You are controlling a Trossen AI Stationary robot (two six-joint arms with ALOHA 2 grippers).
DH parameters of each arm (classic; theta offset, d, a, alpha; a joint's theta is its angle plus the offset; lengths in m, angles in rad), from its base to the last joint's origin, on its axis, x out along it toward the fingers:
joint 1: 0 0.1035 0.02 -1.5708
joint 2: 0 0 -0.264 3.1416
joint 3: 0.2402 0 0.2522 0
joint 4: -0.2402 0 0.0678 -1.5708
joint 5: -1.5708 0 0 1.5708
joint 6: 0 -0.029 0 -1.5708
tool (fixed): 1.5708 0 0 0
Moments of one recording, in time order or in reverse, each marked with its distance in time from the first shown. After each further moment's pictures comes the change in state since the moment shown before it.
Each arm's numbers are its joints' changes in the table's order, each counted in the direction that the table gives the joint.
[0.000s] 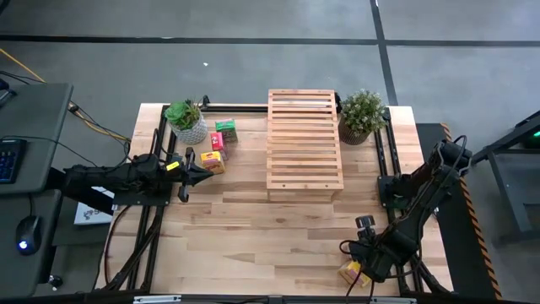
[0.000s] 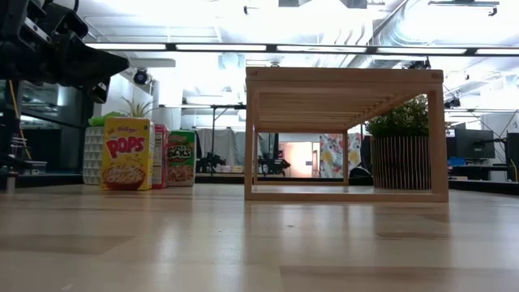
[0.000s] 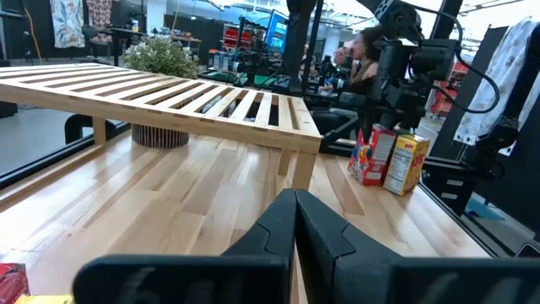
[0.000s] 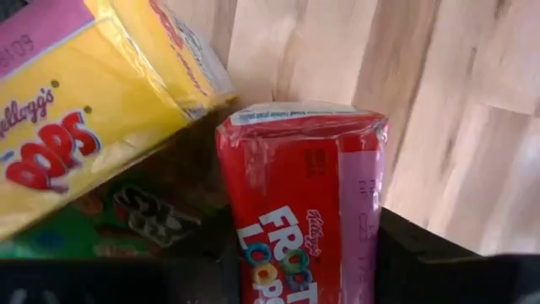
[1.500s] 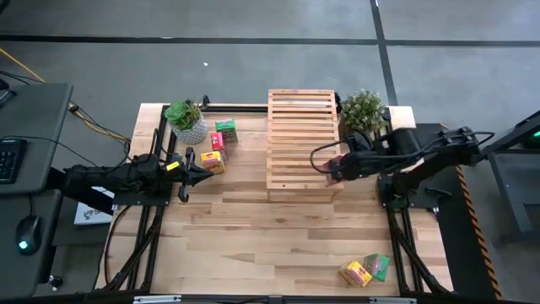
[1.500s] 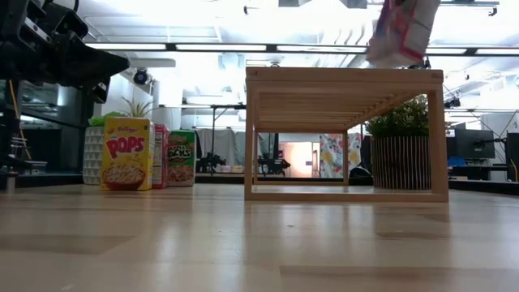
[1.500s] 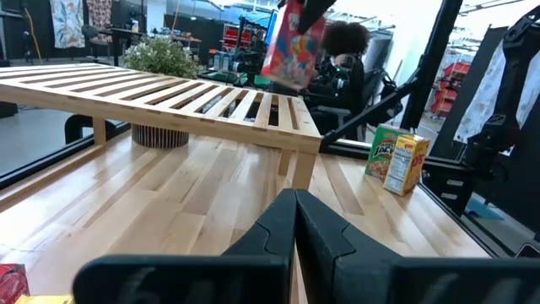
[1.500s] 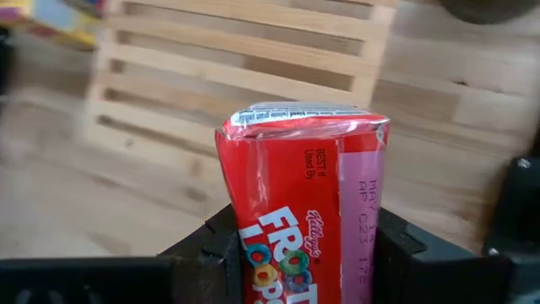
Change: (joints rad) left arm 0.000 0.000 0.000 0.000 0.000 0.000; right arm -0.693 -0.162 0.516 -0.515 -0.216 -0.823
